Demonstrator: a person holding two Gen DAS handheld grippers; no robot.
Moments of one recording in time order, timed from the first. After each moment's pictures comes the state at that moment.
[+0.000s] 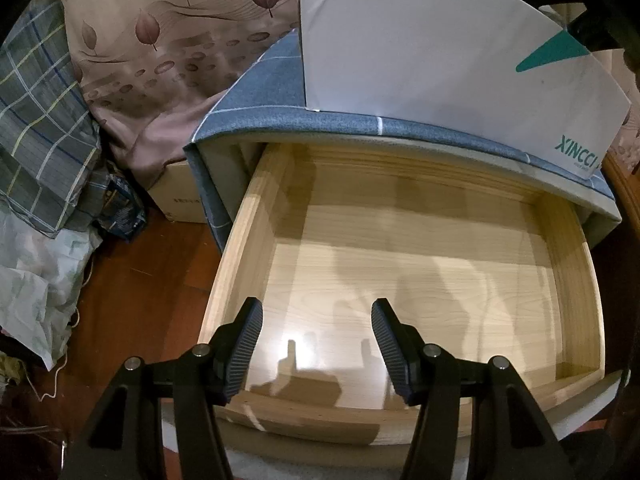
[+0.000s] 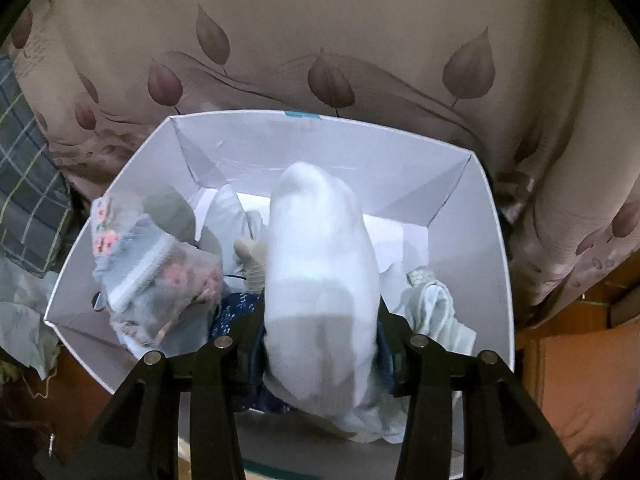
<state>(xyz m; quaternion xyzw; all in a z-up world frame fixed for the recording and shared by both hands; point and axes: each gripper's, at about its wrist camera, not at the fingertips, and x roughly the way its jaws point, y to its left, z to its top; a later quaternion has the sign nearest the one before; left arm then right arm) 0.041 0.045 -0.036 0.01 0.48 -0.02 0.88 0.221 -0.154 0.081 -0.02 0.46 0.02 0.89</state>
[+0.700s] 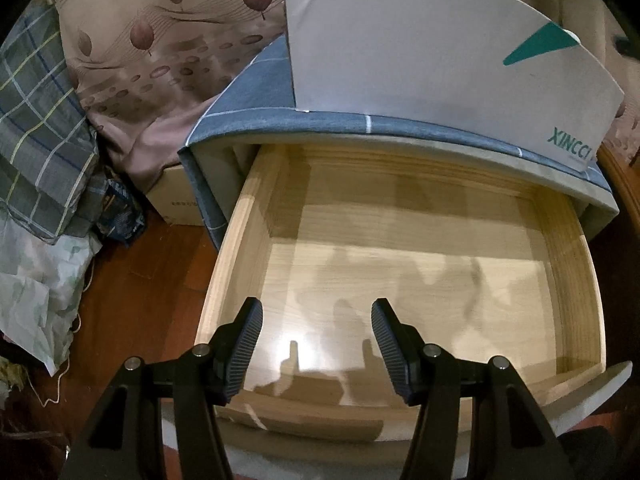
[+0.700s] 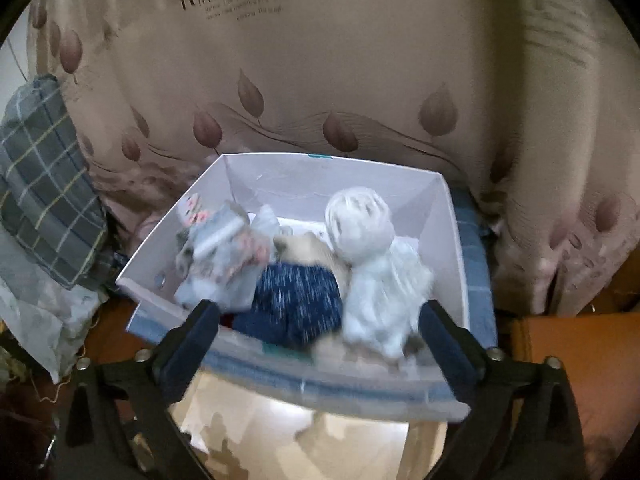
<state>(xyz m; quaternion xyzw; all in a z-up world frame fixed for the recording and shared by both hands) 0.039 0.044 -0.036 0.02 0.47 -0.03 0.88 0.117 -0.170 0.120 0.00 0.37 0.06 0.93</state>
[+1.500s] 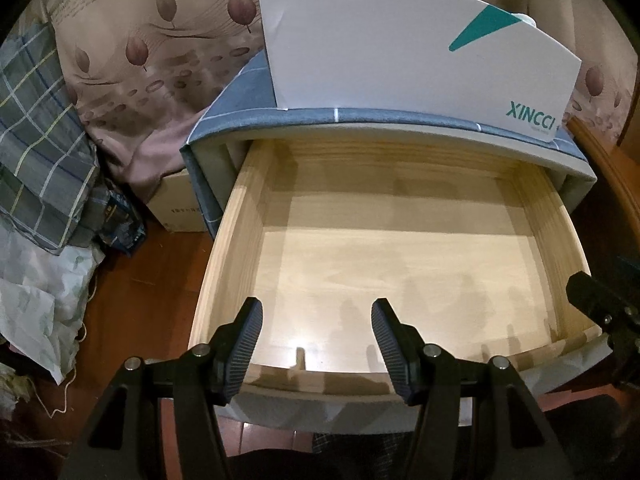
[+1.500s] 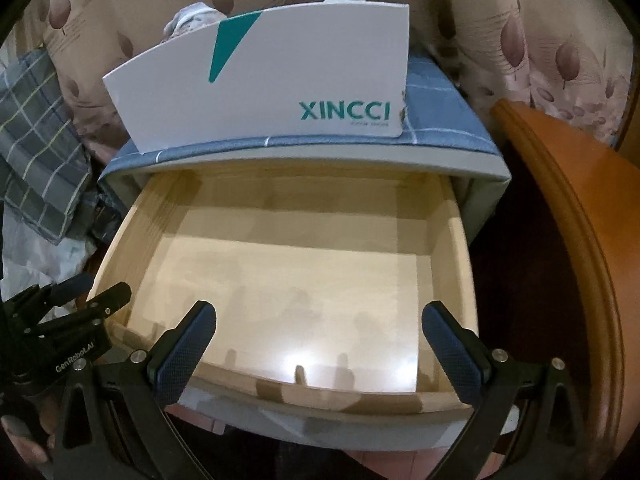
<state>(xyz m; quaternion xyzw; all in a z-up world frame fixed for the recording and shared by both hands) 0.008 0.033 -0.033 0.04 0.46 -0.04 0.89 -0.012 -0.191 -0.023 0.04 0.45 0.02 0.89</state>
